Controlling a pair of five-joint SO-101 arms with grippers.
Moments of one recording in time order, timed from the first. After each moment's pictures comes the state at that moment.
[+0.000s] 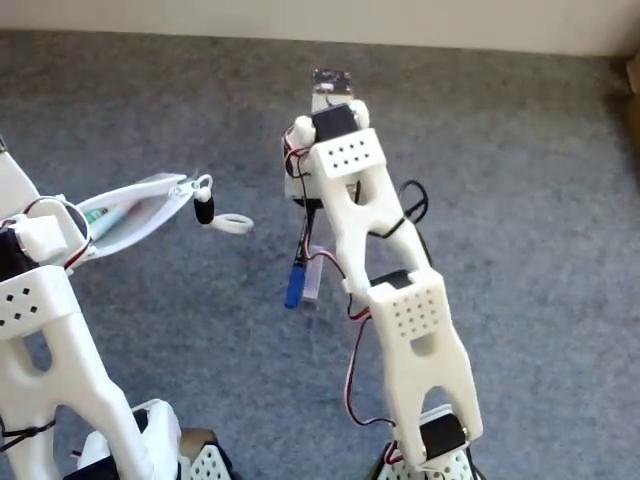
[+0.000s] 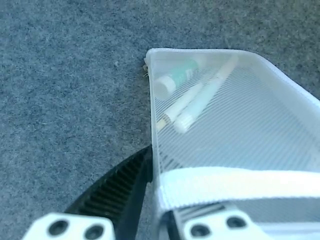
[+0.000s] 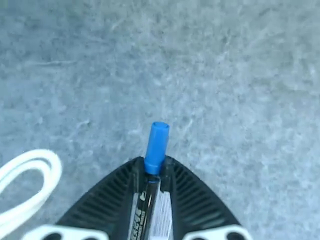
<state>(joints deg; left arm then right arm) -30.6 -32.0 20.0 82.0 12.7 -26.5 46.4 -60.3 100.1 -19.7</state>
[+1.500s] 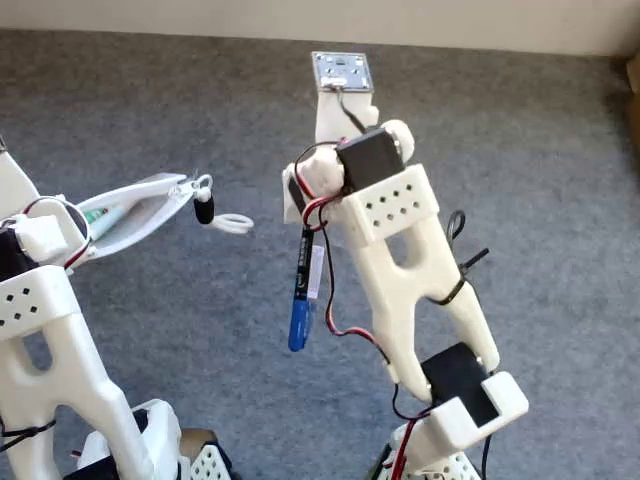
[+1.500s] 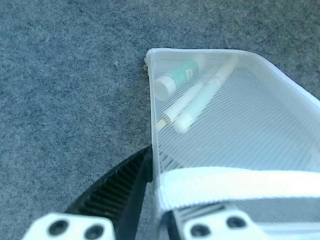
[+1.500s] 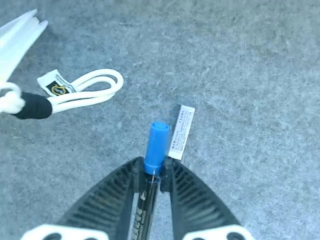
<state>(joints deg) -30.6 -32.0 20.0 82.0 12.7 -32.9 1.2 -25.8 100.1 -19.7</state>
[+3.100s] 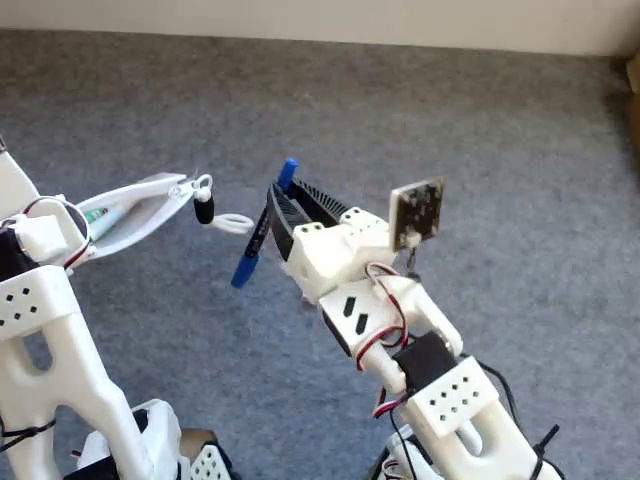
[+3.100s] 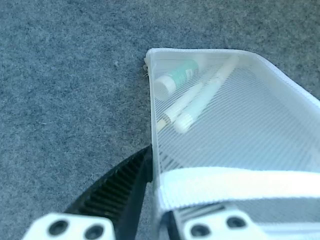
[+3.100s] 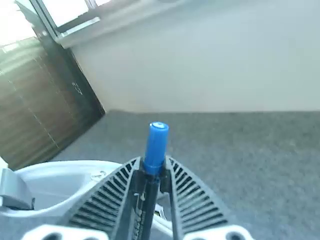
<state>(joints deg) -30.6 -32.0 20.0 82.0 12.7 -37.4 -62.1 63.3 8.0 -19.7</state>
